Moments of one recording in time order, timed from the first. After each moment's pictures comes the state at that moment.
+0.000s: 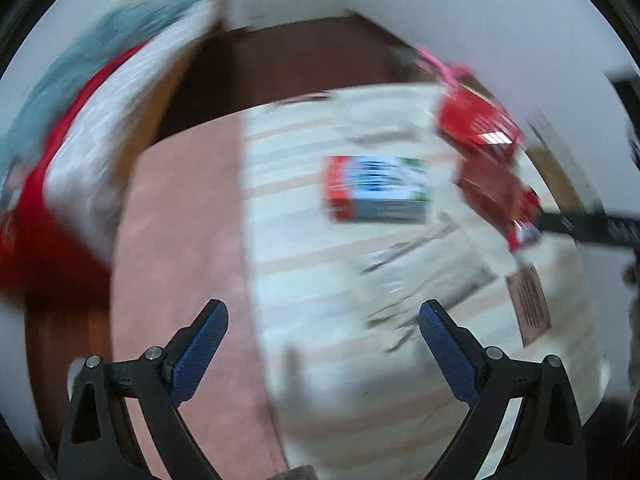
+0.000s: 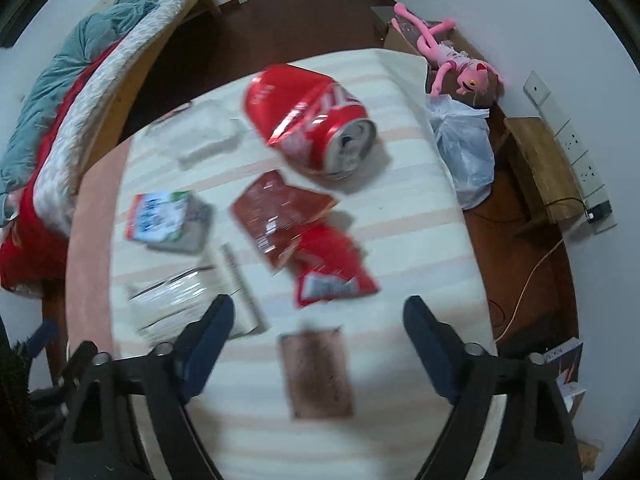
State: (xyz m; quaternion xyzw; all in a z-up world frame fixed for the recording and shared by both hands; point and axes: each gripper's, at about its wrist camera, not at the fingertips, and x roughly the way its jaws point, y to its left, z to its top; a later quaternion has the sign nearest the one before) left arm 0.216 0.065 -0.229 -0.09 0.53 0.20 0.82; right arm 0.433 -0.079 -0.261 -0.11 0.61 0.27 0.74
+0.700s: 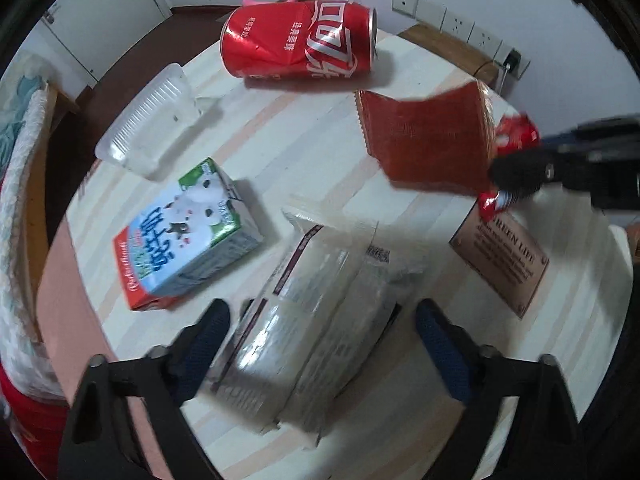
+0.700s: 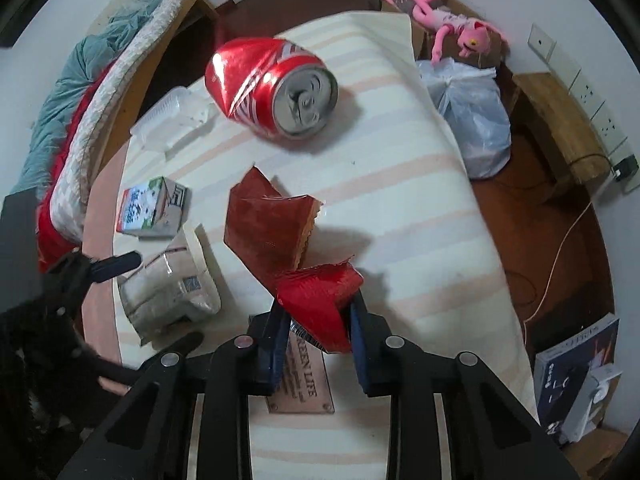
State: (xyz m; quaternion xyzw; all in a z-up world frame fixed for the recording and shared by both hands) left arm 0.299 0.010 -0.287 0.06 0.61 -0.02 0.79; right arm 0.438 -0.114 -0.303 -0.05 0.65 0.29 0.71
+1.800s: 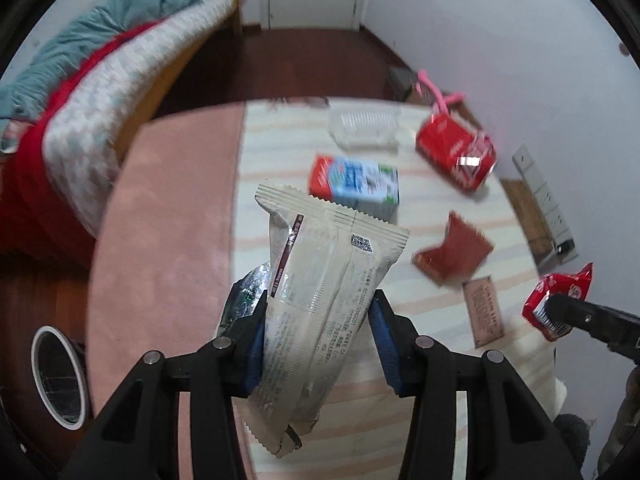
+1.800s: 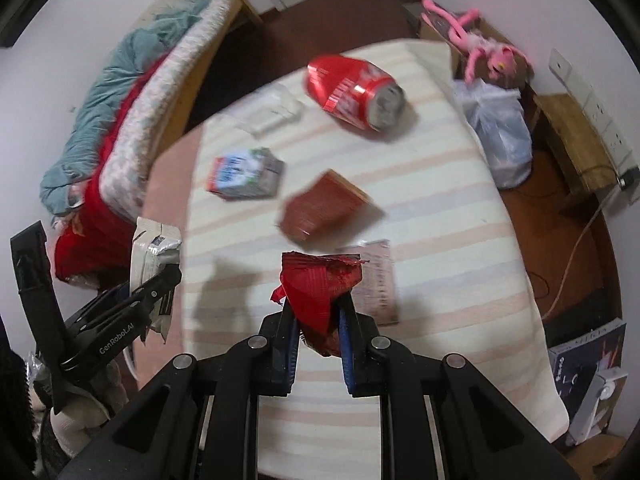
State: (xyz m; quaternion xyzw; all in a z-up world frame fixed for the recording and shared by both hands) left arm 0.159 0.047 -0.193 -0.19 0.47 0.23 0.83; right arm 0.361 -0.128 -0.220 -0.04 0.61 0.36 0.71
